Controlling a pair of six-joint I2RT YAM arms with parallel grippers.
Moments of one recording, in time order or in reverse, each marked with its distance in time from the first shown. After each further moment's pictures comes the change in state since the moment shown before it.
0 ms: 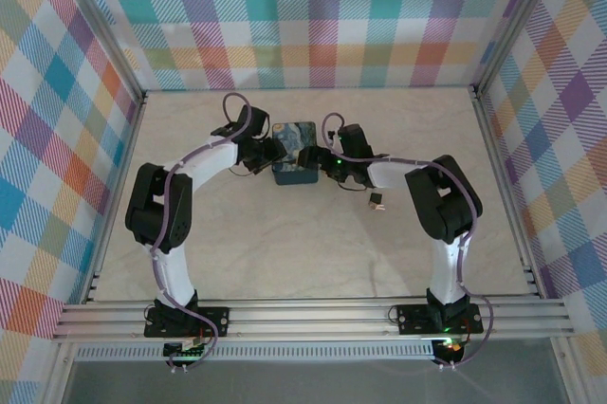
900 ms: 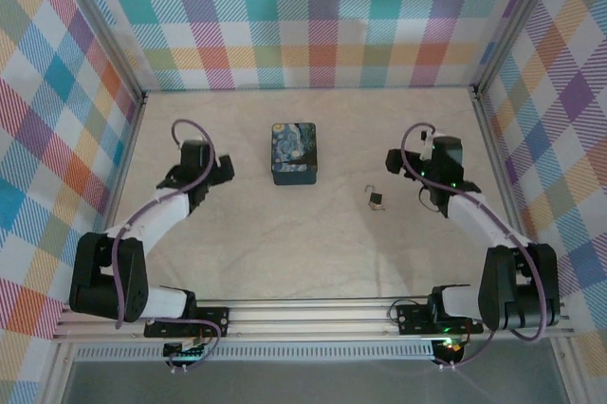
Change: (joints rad) left arm 0.197 -0.530 -0.663 0.393 -0.448 0.515; right arm -0.410 -0.711 -0.490 -0.120 0.362 -0.504
